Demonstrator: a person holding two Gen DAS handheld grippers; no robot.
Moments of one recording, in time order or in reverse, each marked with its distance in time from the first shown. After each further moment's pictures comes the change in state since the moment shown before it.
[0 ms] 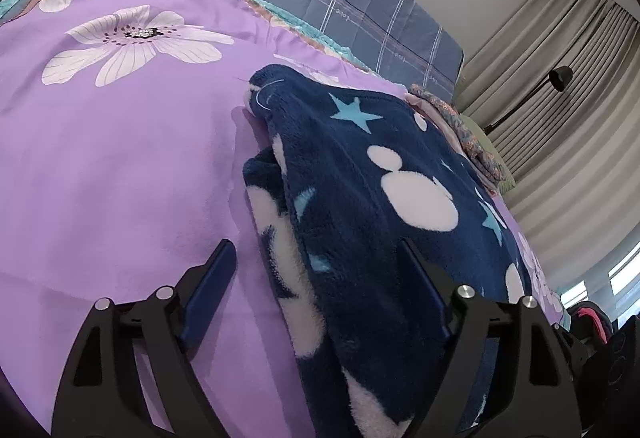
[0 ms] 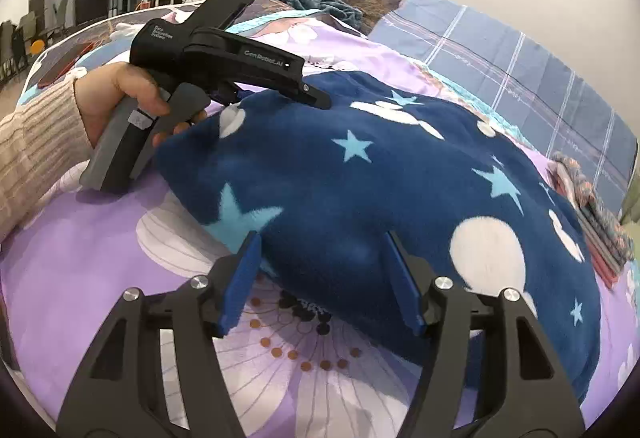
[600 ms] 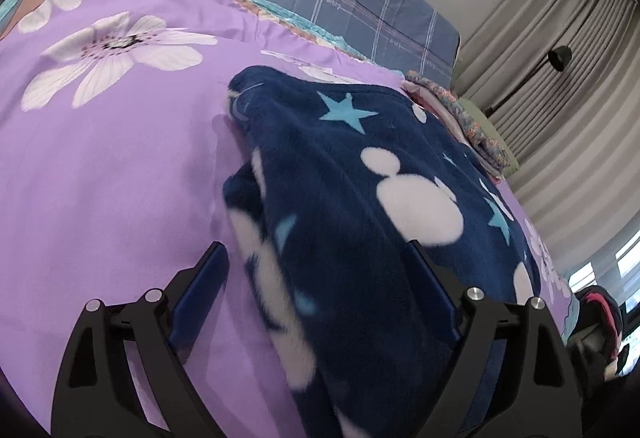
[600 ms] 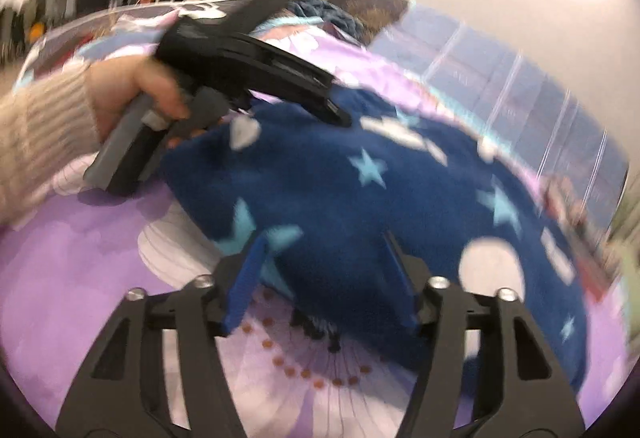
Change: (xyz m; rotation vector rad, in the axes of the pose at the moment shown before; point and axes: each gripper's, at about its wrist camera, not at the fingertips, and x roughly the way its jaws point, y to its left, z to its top) left arm 0.018 -0.009 0.016 0.056 0.046 0.006; right arm 0.001 0.040 0.013 -0.174 -0.069 -0.082
